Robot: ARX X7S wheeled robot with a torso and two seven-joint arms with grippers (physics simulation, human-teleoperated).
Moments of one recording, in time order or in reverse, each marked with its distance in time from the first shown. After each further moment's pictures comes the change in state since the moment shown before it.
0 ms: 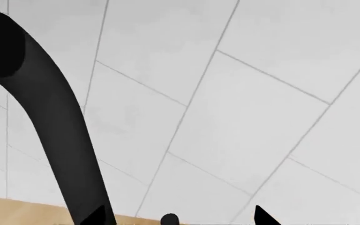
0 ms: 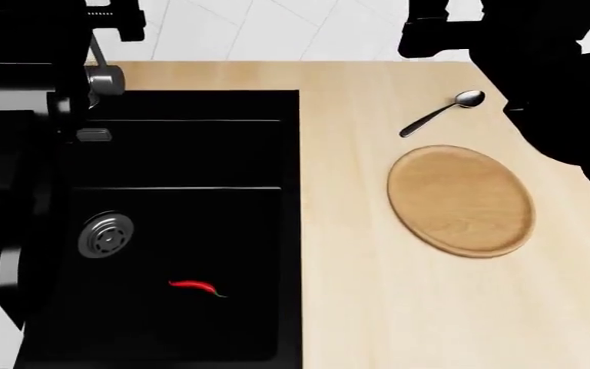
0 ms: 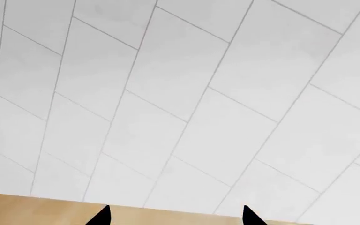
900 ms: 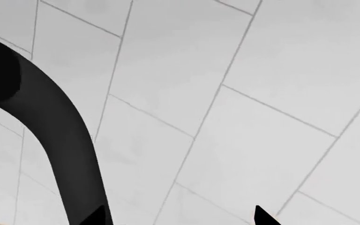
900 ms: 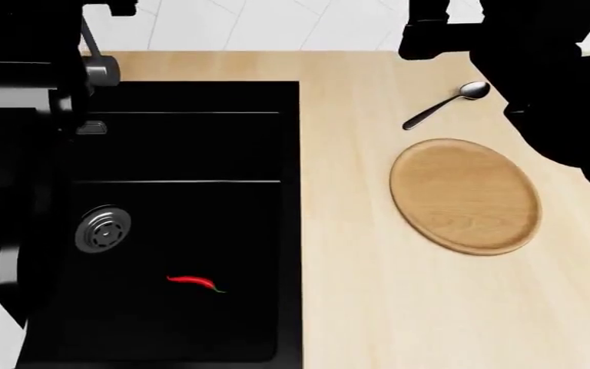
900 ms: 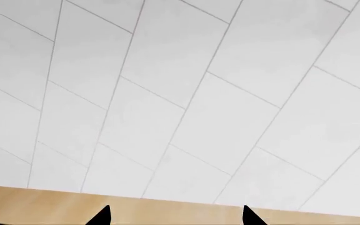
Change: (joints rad) left arm -0.007 0.007 -0.028 0.001 0.047 0.132 -0.042; right arm -0.009 0.003 0.006 -0.003 0.003 -0.001 -0.003
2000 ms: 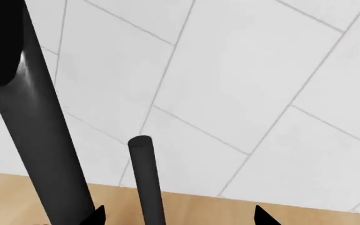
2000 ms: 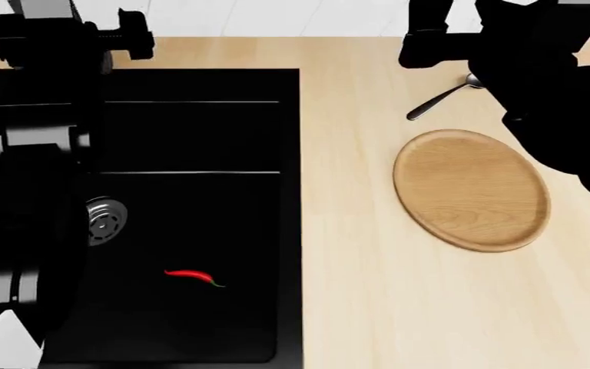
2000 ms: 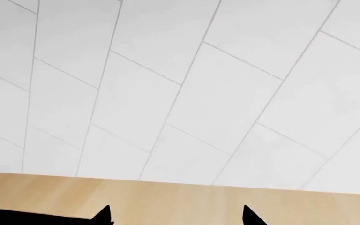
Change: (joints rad) left arm 0.105 0.003 -0.052 -0.002 -0.013 0.015 0.037; right arm -0.027 0.006 0.005 0.000 0.000 -0.010 -0.009
